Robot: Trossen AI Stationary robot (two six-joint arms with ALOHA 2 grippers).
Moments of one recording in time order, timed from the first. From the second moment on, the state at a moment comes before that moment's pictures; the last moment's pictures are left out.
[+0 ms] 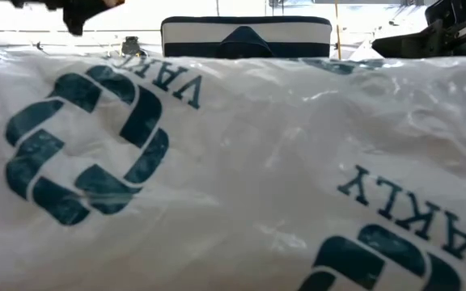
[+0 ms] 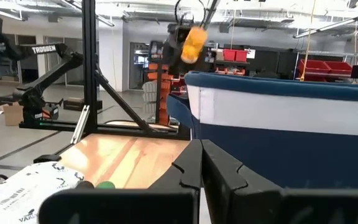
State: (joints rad) left arm -0.38 0.58 0.42 0.34 -0.60 0.02; right arm -0.08 0.19 0.01 0.34 -0.13 -0.04
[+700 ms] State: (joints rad) left arm 0.23 1.58 1.74 -0.49 -0.23 0.28; right arm -0.08 0.19 0.01 0.36 -0.13 -0.07
